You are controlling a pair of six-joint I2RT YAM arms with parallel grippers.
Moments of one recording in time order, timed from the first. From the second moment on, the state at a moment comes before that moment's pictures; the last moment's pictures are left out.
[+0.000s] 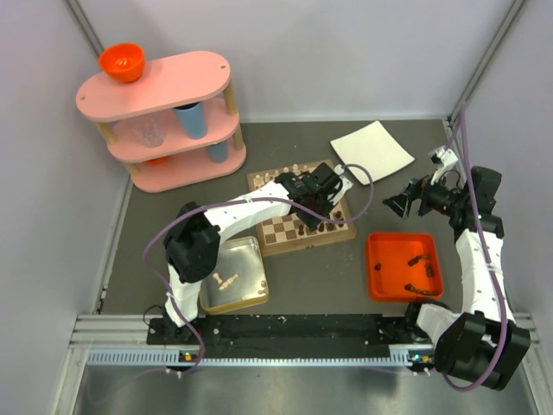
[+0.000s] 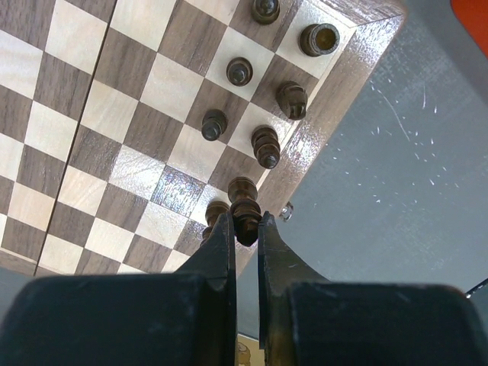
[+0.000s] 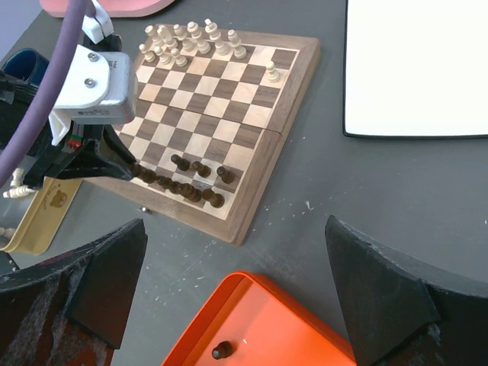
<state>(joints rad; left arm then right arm) -0.92 1.96 1.66 -0.76 -0.02 -0.05 -0.30 1.01 0.83 -0.40 -0.96 -0.18</state>
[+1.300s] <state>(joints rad) -0.89 1.96 1.60 -0.70 0.01 -0.04 -0.30 1.01 0.83 -0.41 -0.94 -0.21</state>
